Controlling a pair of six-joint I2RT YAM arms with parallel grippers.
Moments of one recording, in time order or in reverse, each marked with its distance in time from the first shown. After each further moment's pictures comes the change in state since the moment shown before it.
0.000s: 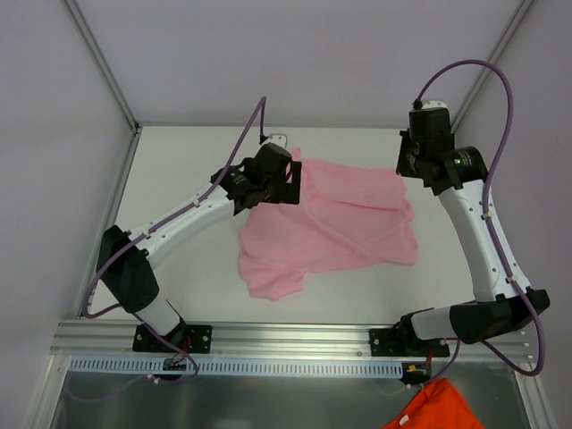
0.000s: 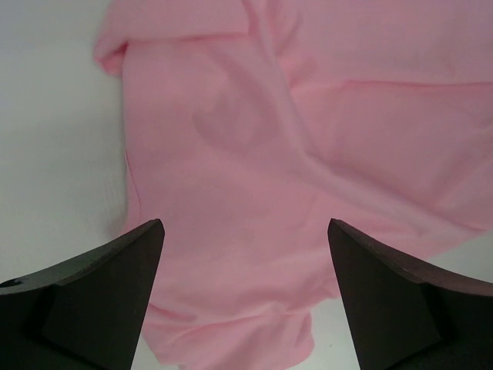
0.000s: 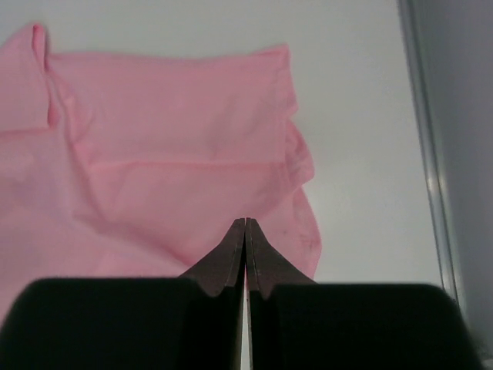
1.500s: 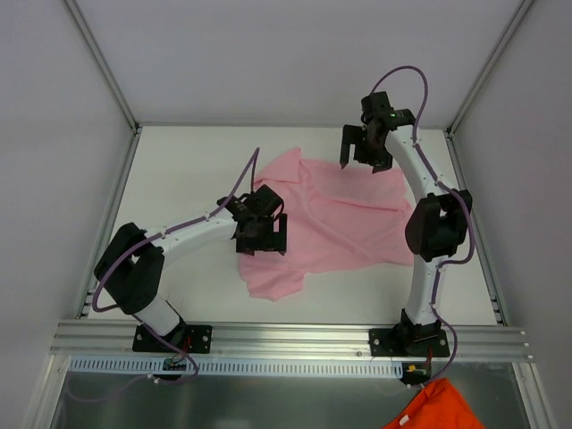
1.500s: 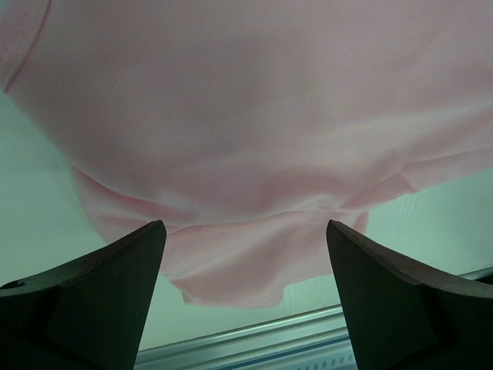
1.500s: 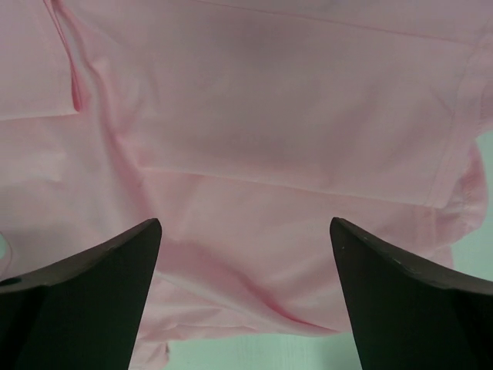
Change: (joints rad) left arm 0.006 -0.014 -0.415 -0.046 0.288 -0.219; right arm -0.024 0.664 0.337 -0.087 -0.361 0.095
